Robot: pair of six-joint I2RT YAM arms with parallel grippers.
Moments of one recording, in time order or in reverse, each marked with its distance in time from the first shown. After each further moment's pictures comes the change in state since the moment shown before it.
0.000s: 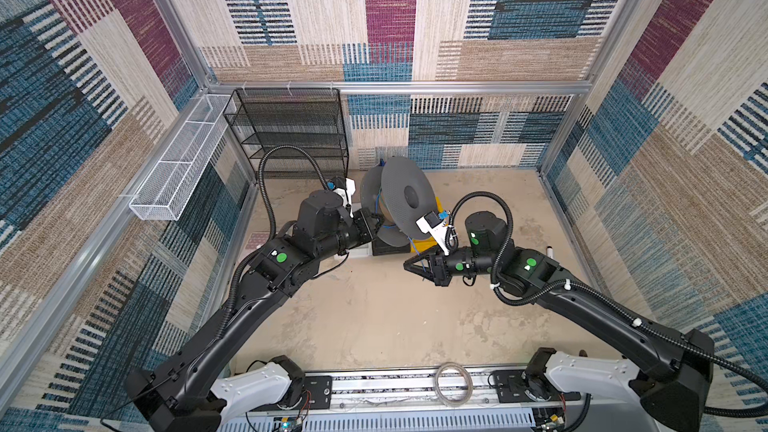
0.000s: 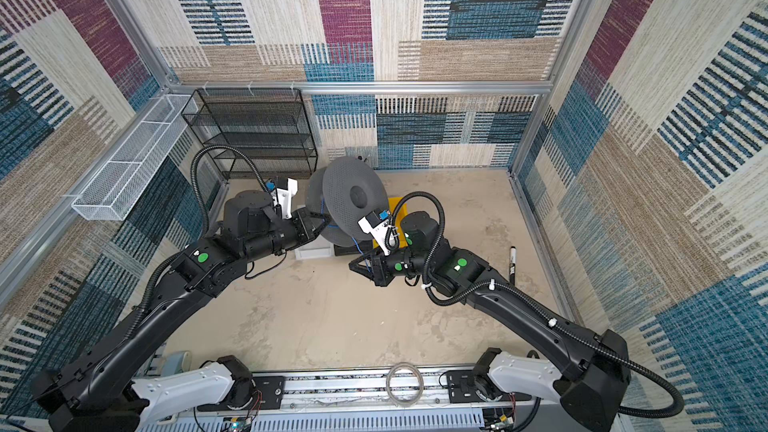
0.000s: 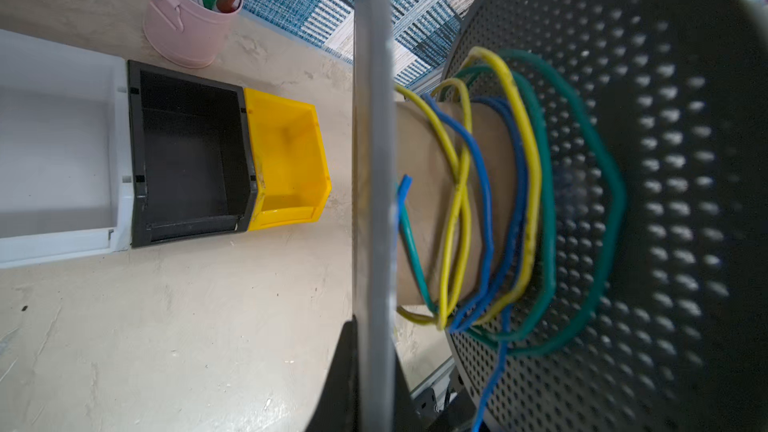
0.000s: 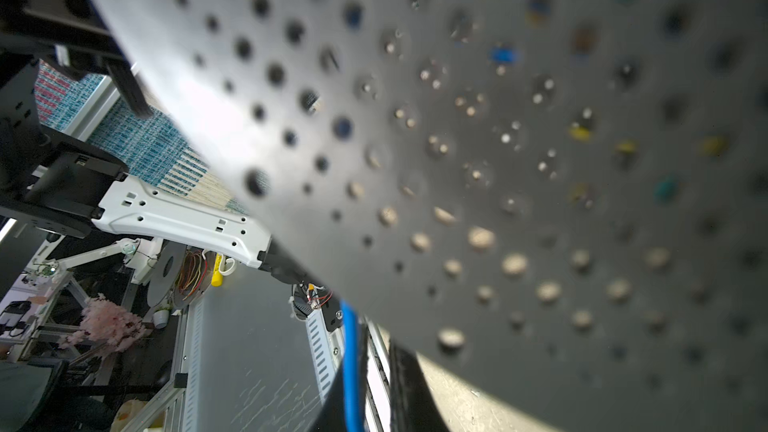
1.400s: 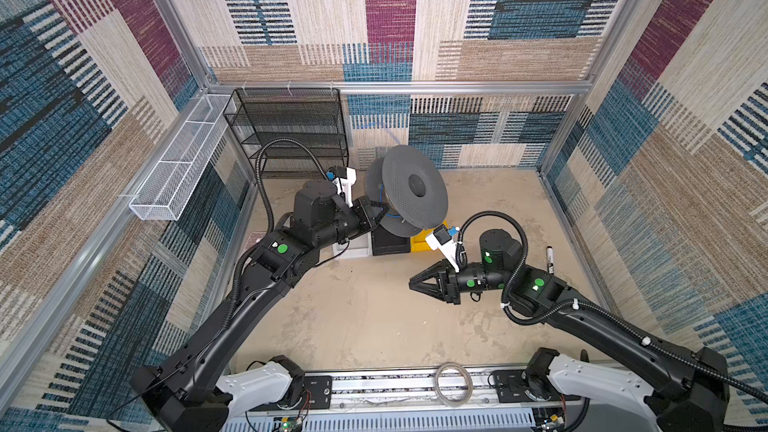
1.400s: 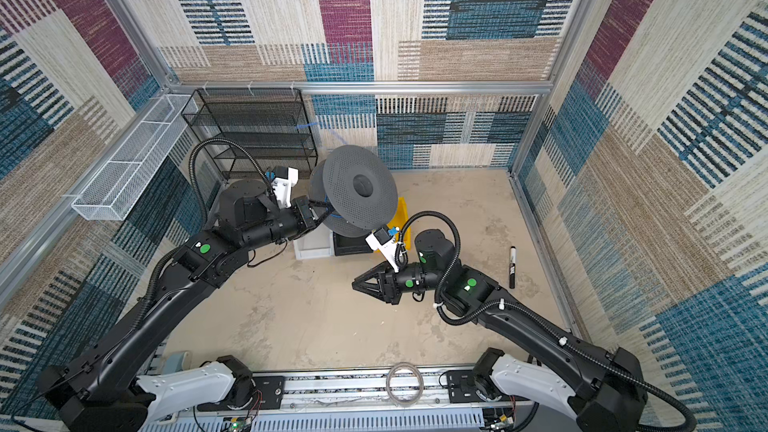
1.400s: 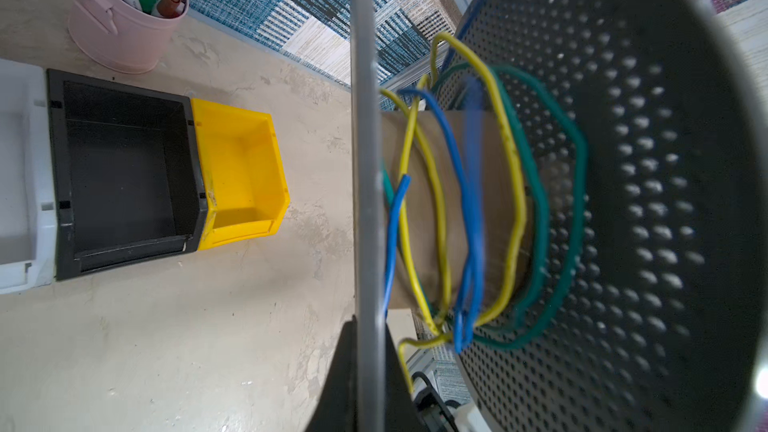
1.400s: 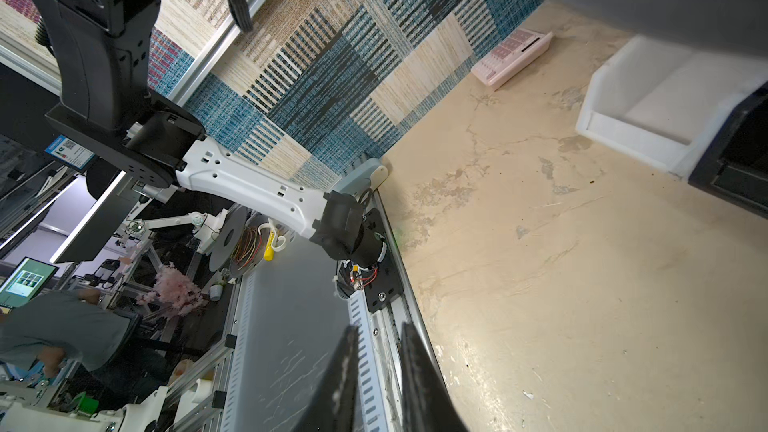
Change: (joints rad) left arm 0.049 0.042 0.029 0.097 0.130 -0.034; right arm 0.000 -0.138 -0.212 0.207 -0.157 0.081
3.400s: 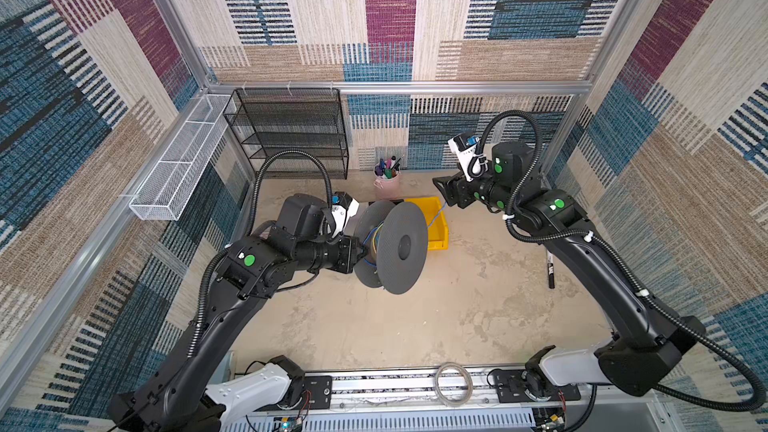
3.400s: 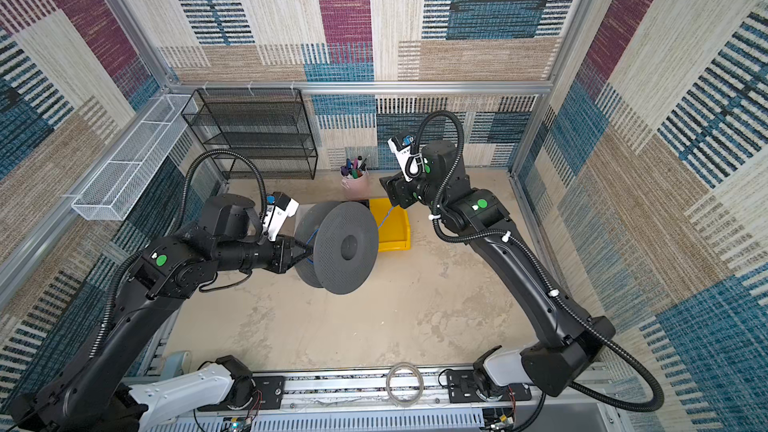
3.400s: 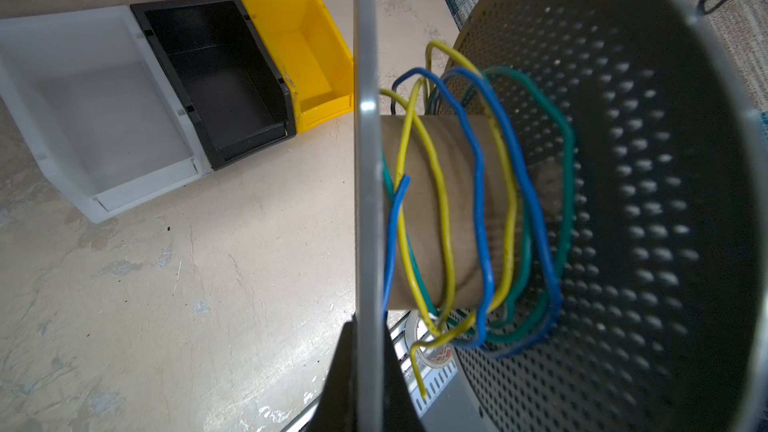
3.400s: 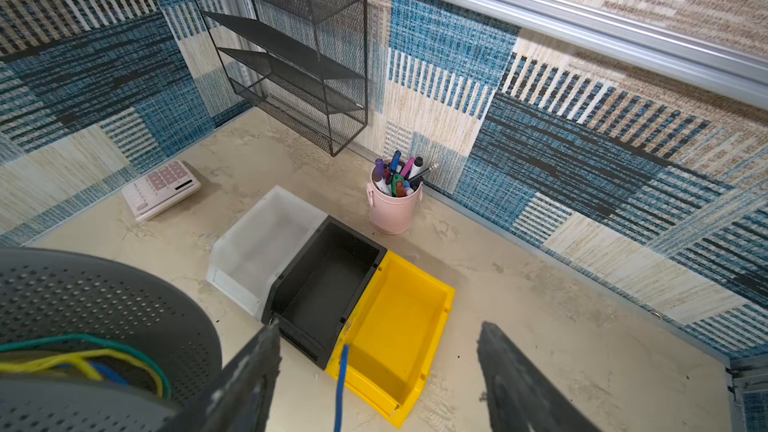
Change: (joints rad) left arm -0.006 -0.072 0.144 -0.618 0.041 0.516; right arm -0.244 0.405 0.838 -0.494 0.703 -0.584
